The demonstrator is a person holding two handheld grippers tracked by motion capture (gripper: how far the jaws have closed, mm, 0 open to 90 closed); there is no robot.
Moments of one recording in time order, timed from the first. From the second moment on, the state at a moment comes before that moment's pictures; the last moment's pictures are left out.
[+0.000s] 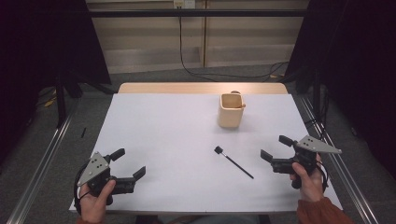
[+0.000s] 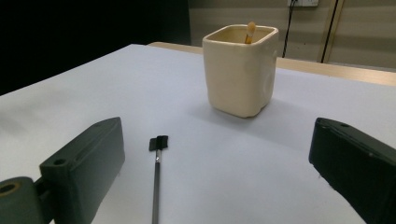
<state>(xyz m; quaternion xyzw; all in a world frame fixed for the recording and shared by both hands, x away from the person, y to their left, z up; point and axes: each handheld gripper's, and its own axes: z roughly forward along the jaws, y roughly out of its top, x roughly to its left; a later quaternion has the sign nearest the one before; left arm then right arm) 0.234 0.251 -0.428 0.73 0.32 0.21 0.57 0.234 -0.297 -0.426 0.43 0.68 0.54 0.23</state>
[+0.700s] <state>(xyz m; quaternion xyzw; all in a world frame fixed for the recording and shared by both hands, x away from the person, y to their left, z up) 0.231 0.251 -0.429 0.73 0.32 0.21 0.57 0.215 -0.304 -0.431 0.43 0.68 0.55 0.23</state>
